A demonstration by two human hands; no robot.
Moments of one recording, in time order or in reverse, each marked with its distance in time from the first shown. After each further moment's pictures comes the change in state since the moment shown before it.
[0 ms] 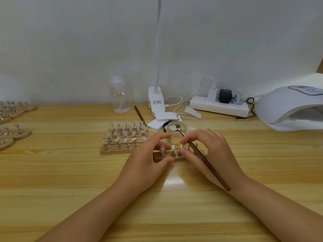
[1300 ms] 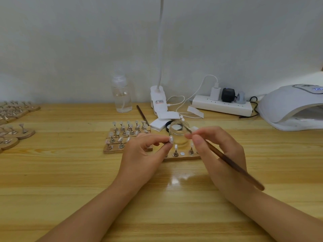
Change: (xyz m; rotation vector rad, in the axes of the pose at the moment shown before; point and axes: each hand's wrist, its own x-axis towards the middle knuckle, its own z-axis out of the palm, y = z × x) left_hand -0.001 0.013 -0.007 -0.113 0.285 0.063; right_hand -0.007 -0.026 -0.004 0.424 0.234 0.181
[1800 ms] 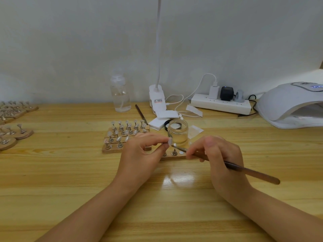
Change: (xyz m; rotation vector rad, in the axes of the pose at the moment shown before) left_hand 0.000 -0.006 0.000 0.059 -0.023 0.000; right_hand -0.005 0.007 0.002 0.037 -0.053 -0.092
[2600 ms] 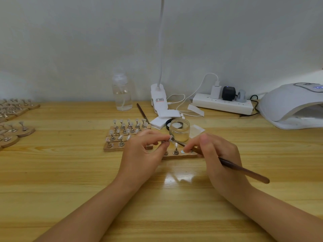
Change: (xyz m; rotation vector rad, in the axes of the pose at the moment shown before) left_hand 0.000 0.004 0.000 -0.030 -0.010 -0.062; right_hand 0.002 0.001 0.002 -0.061 -0.034 0.031
